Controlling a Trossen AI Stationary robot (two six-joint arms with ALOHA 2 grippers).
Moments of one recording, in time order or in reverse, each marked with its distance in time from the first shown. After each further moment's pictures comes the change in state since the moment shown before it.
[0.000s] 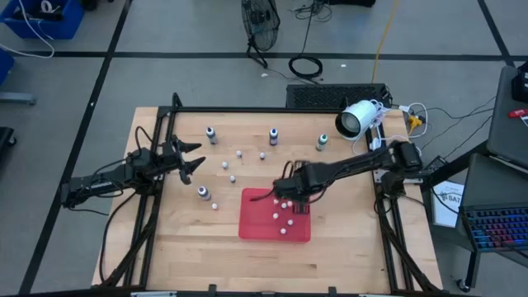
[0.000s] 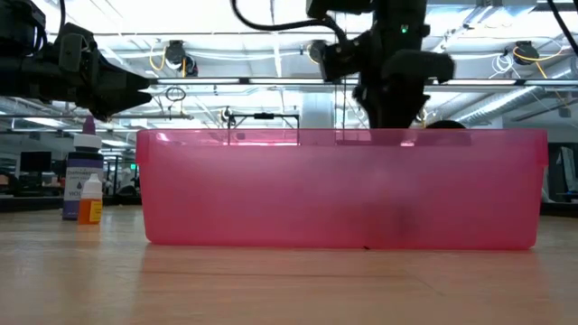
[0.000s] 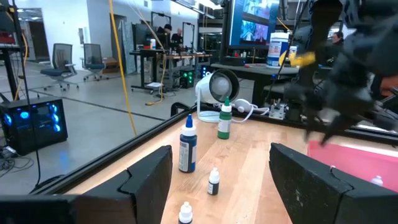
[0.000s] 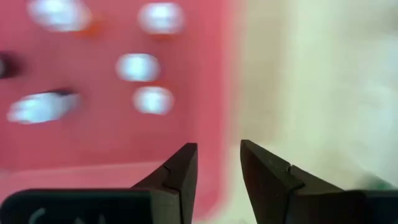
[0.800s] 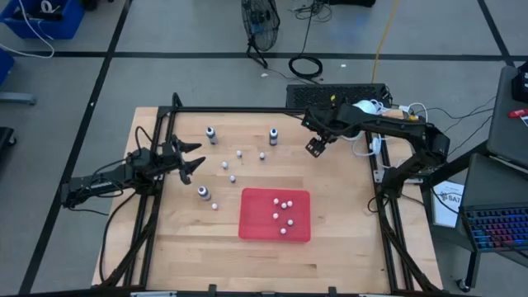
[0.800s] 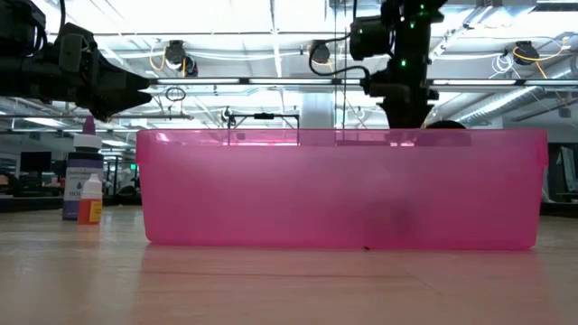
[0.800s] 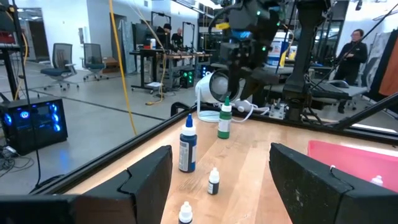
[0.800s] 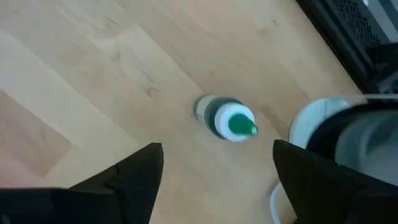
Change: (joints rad) left arm 0.000 0.000 0.000 -0.001 0.000 0.000; right arm -0.575 -0.283 -0.155 -0.028 0.012 0.122
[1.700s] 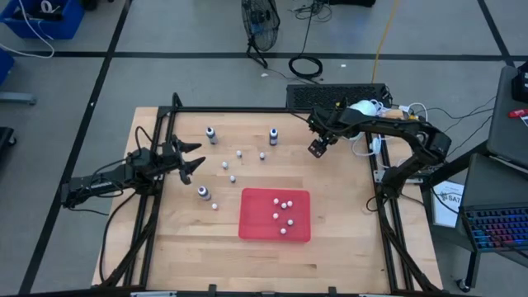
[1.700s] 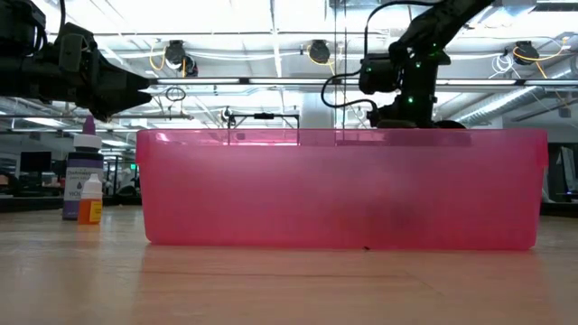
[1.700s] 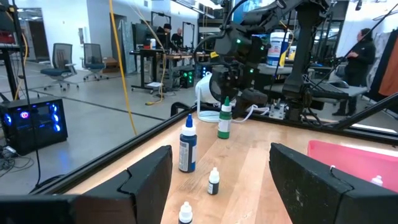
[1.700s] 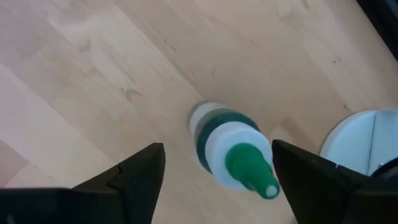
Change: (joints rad) left arm 0.000 0.000 0.000 0.000 0.000 0.000; right arm -0.129 0.003 -0.225 0.290 -0.106 -0.131
